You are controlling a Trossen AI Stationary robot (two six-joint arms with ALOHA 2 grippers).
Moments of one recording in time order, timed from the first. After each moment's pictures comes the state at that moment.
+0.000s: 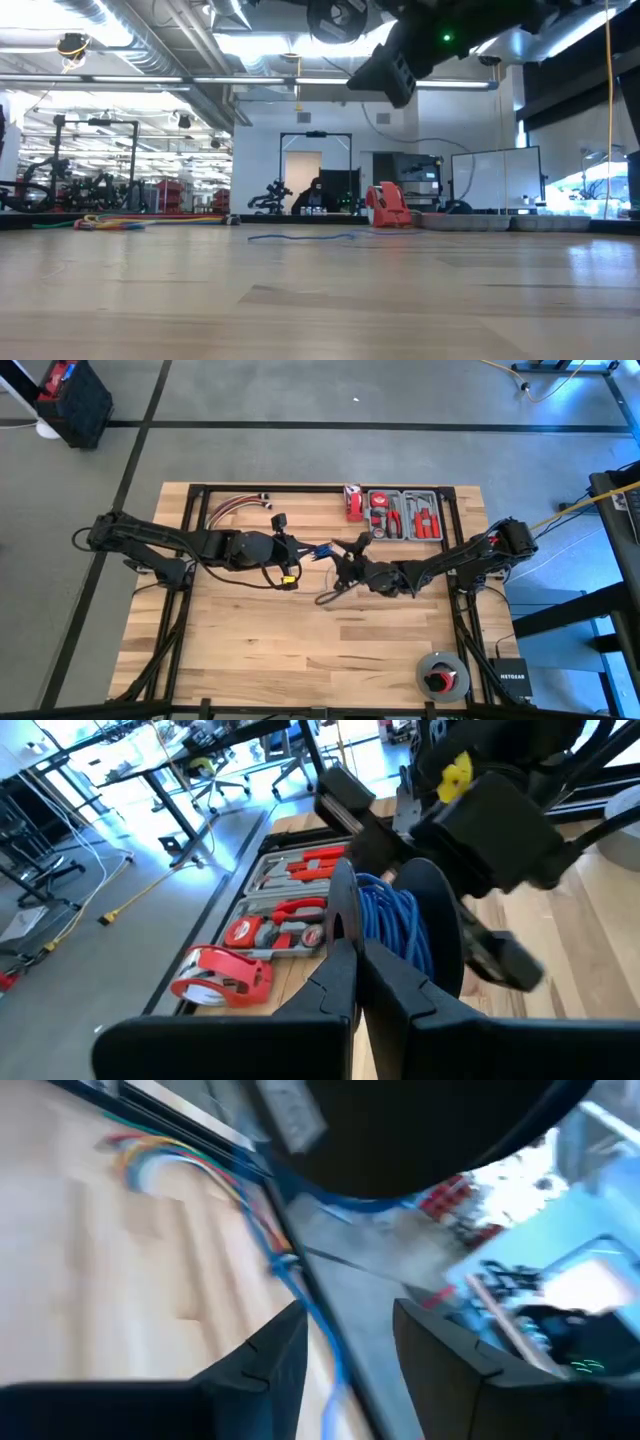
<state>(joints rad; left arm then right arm) -0.14 1.34 1.17 -0.20 -0.49 0.16 0.21 1.58 0.80 0.56 0.88 -0.57</state>
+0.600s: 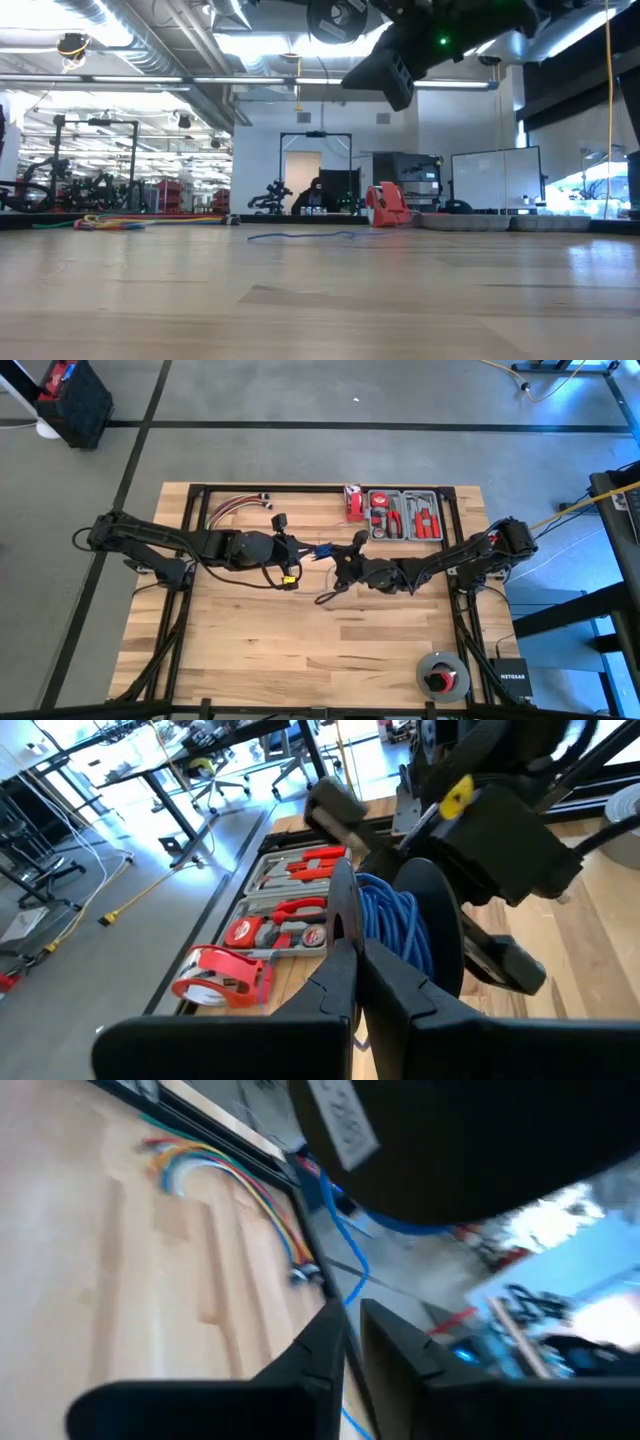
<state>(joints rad) -0.14 1.34 1.17 -0.20 -0.49 0.16 0.19 1.58 0.81 0.54 0.79 -0.62</state>
